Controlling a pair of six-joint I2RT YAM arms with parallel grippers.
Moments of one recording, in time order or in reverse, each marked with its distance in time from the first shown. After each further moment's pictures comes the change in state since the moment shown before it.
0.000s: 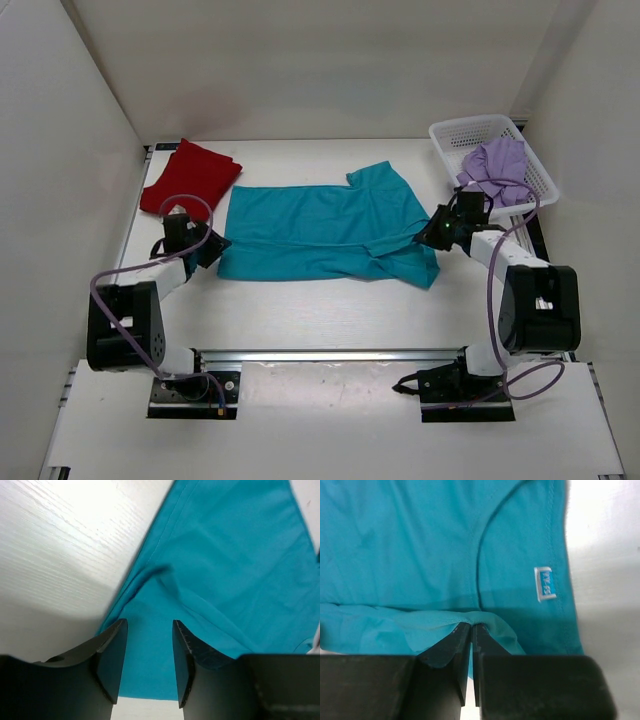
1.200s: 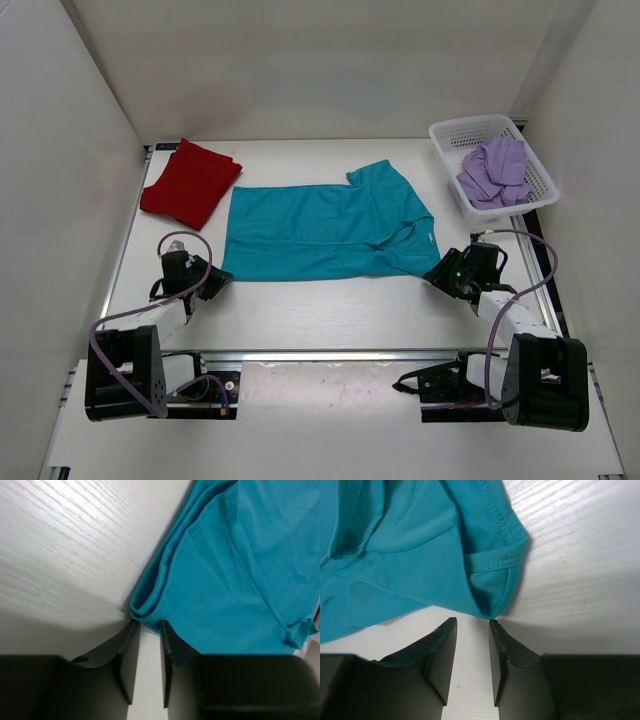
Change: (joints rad) left arm 0.033 -0.288 -0.339 0.077 0.053 -0.059; right arm -0.090 -0.378 -0.452 0.093 0.049 0.000
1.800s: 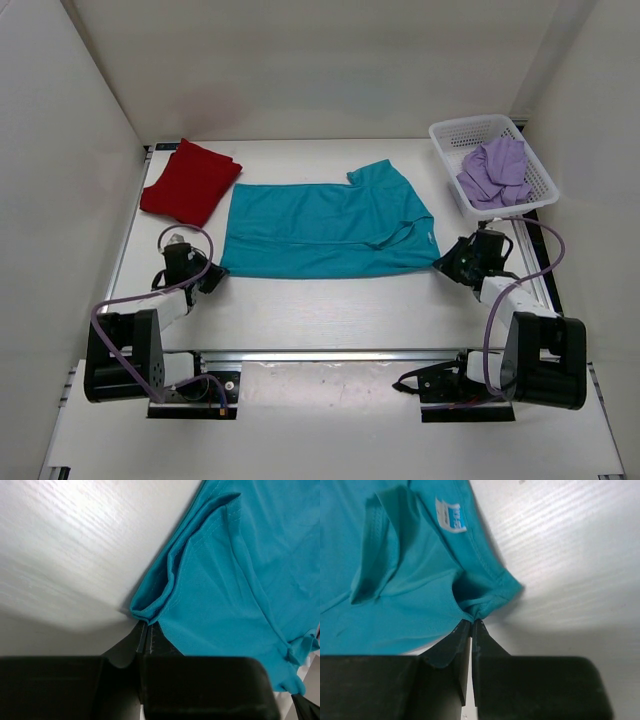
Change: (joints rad) left arm -0.021 0.101 0.062 0.032 -0.059 -0.018; right arm -0.038 0.112 0.092 0.067 0.021 0.000
